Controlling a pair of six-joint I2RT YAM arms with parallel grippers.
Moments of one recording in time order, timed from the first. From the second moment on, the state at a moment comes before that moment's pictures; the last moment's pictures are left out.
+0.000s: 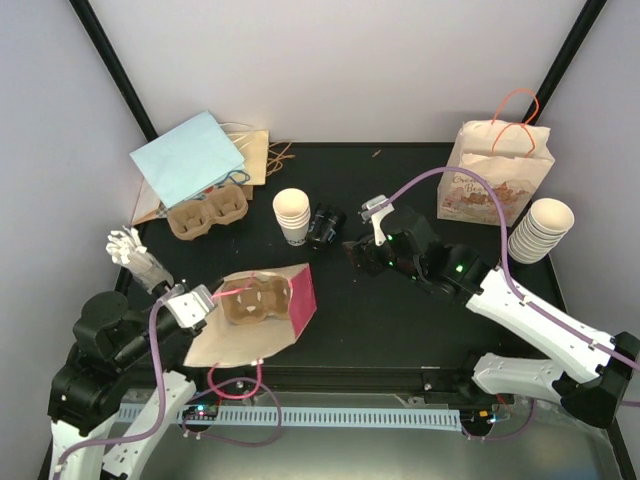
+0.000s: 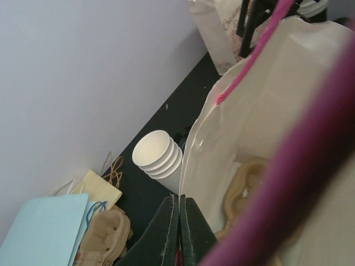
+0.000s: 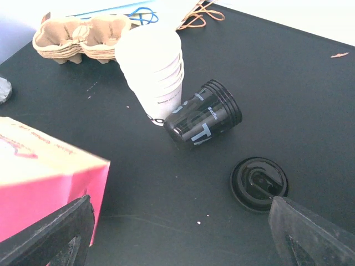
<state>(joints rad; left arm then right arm) -0.34 0.29 1.00 -0.95 0.34 0.58 0.89 1.11 1.11 -0.63 0.21 0.24</state>
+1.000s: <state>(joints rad) -0.34 0.52 1.14 -1.03 -0.08 0.22 0.89 1.12 1.11 -0.64 0.20 0.24</state>
